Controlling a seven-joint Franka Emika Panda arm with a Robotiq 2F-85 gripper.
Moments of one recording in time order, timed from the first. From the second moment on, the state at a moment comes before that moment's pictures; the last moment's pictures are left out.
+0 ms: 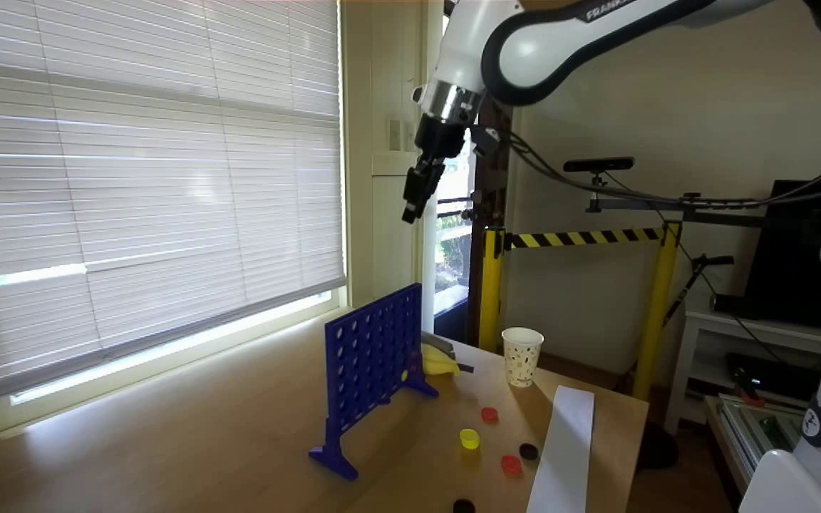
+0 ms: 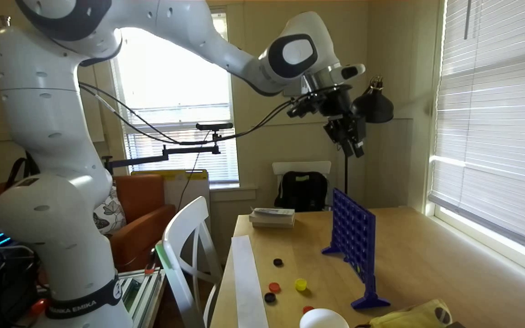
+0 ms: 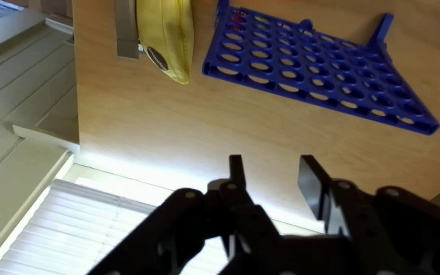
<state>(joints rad) 0.04 -0.03 0.04 -1.97 -0.16 2.32 0.05</state>
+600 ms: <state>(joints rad) 0.05 -0.29 0.06 -1.96 -0.05 1.78 0.10</state>
